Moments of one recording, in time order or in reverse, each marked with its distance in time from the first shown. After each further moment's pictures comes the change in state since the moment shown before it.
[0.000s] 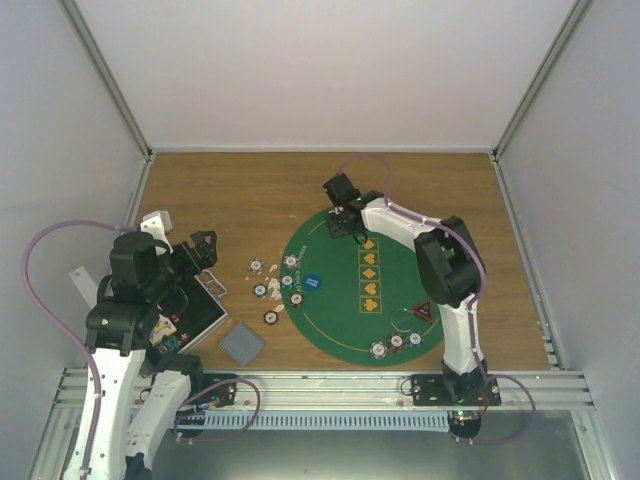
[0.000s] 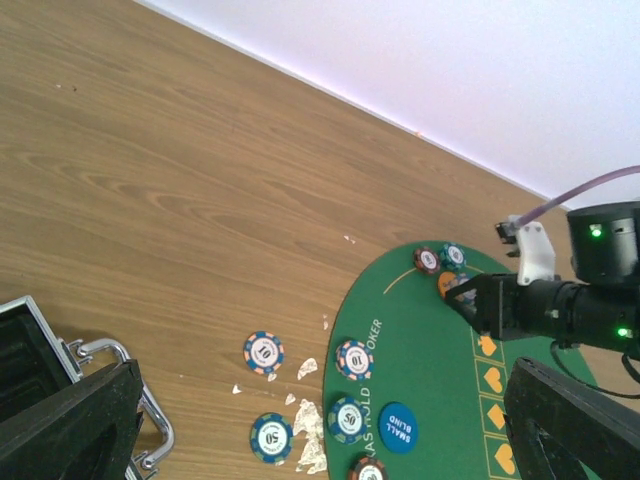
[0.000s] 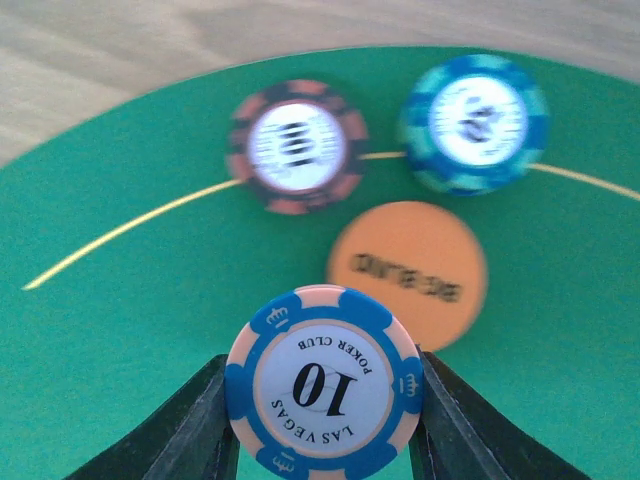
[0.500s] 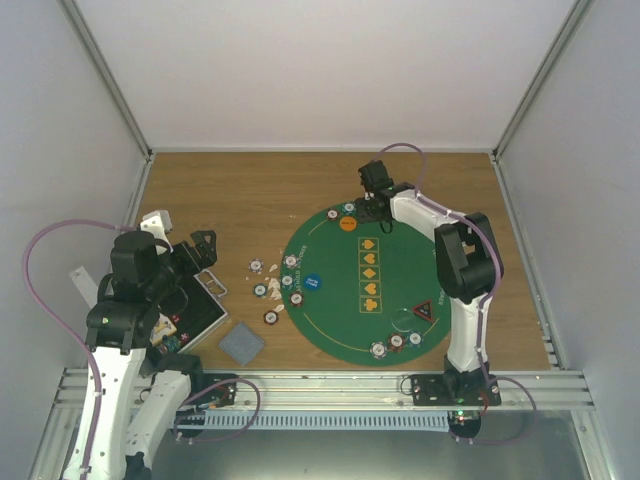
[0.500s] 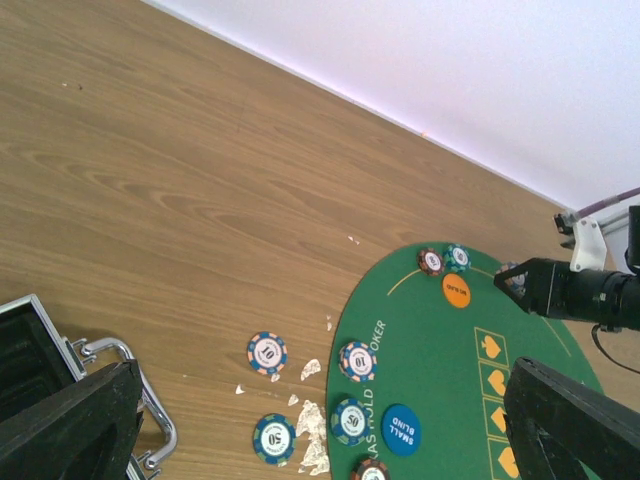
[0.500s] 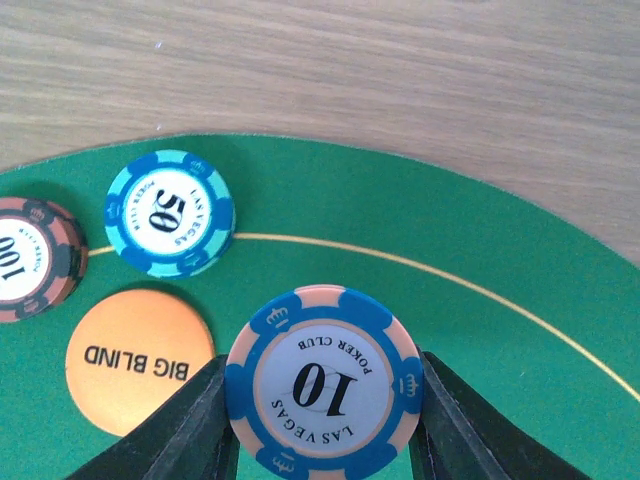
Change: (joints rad) left arm 0.000 0.006 0.000 0.001 -0.010 -0.005; right arm -0.200 -0.056 -0.074 0.088 -0.009 -0.045
